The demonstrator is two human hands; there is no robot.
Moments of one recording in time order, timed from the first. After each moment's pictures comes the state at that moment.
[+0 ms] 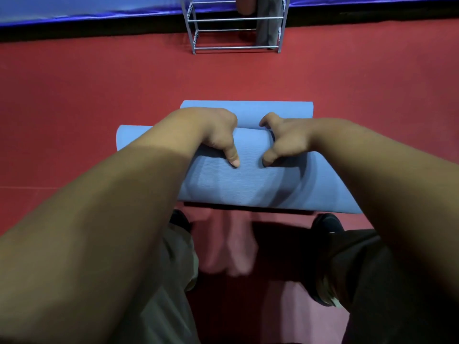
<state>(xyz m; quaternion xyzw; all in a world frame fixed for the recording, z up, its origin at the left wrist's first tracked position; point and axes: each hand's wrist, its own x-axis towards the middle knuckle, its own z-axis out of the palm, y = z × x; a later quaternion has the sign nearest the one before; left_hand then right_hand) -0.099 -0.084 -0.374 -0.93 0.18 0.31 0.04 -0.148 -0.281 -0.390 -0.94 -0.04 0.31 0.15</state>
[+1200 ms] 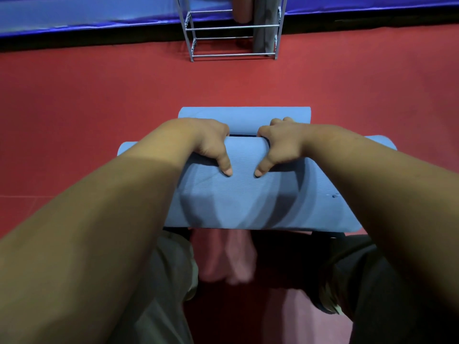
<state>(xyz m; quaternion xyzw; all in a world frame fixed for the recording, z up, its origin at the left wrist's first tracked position) -0.091 -0.069 -0.386 -0.93 0.17 0.33 0.02 -0.137 -0.278 -0.401 -0.96 -0.08 0.28 0.06</state>
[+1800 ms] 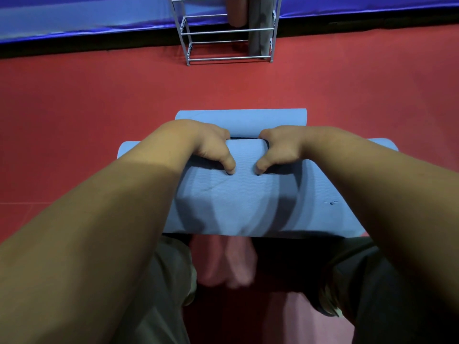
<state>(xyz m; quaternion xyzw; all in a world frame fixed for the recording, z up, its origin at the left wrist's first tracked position) -0.088 -0.077 -0.390 -0.92 0.17 0.35 0.00 -0.138 -0.287 -0.402 -0.94 -0.06 0.29 0.13</state>
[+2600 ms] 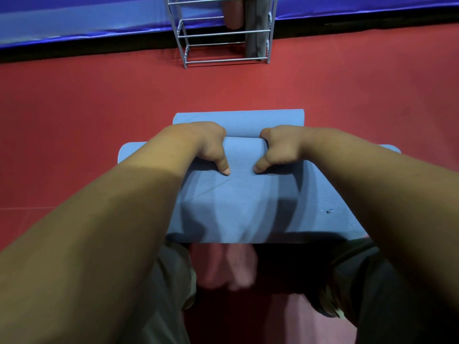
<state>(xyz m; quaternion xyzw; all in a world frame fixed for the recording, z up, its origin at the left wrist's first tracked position) -0.085 -0.084 -0.396 -0.94 0.18 0.29 0.04 -0.136 -0.293 -0.408 -0.95 -0.06 0.27 0.14</state>
